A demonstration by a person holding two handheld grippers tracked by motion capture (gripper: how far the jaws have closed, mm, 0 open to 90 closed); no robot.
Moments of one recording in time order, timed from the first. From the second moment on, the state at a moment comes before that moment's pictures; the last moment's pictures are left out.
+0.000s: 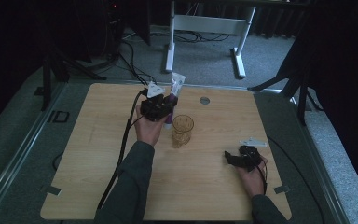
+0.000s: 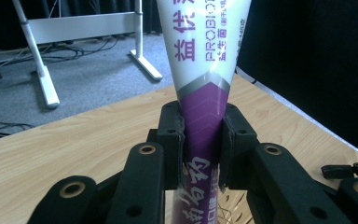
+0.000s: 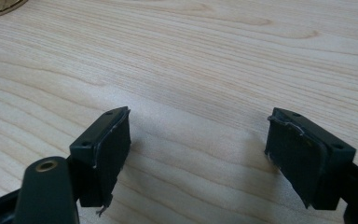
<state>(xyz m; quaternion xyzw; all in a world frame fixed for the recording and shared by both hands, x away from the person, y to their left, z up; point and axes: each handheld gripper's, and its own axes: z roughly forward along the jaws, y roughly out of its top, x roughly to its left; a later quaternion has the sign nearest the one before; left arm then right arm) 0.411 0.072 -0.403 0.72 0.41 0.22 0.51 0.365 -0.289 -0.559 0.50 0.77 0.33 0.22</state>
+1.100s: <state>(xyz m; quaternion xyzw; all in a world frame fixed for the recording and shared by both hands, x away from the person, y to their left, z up) 0.420 0.048 -0.408 0.72 0.40 0.21 0.53 0.365 -0.289 -0.559 0.50 0.77 0.33 0.22</state>
